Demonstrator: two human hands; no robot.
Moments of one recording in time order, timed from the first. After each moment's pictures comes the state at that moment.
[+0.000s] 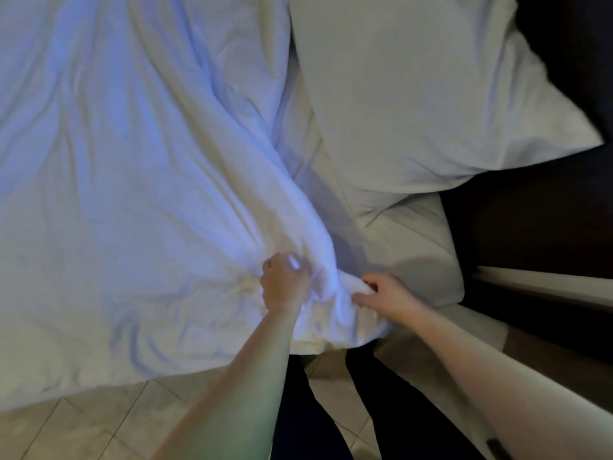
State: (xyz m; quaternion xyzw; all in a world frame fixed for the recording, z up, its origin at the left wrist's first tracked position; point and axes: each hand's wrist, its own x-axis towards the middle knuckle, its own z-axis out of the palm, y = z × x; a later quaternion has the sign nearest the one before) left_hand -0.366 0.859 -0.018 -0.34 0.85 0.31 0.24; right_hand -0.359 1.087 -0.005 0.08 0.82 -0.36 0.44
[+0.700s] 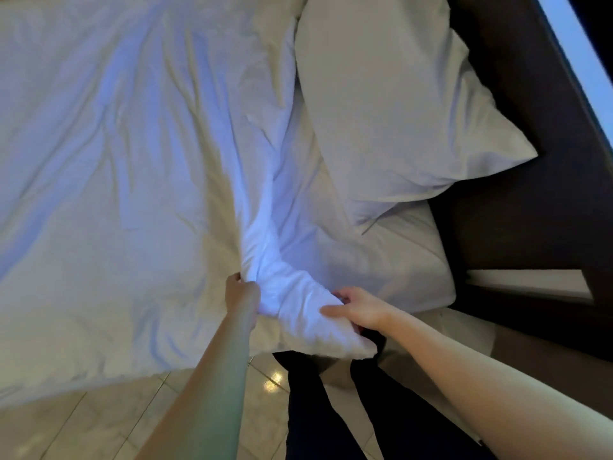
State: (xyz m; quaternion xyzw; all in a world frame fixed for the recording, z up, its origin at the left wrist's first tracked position) left_hand -0.341 0.802 0.057 -0.58 0.63 0.50 0.15; right_hand -0.344 1.056 0.065 0.08 0.70 -0.47 0.53
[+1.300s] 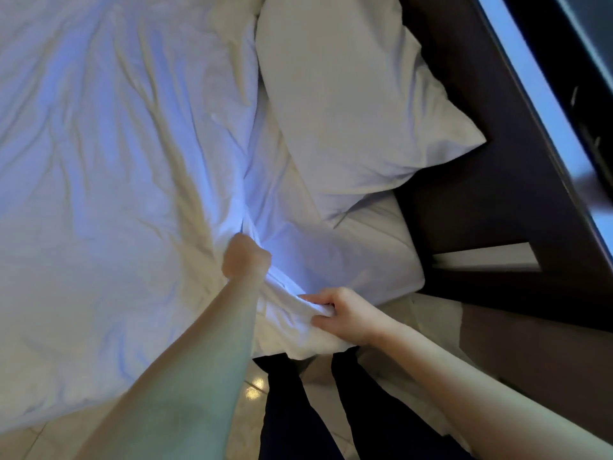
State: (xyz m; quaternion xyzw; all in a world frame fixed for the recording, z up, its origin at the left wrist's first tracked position) left_hand -0.411 0.852 0.053 -0.34 0.89 0.17 0.25; right_hand -0.310 1.068 0.109 -0.03 0.80 -0.44 0.42
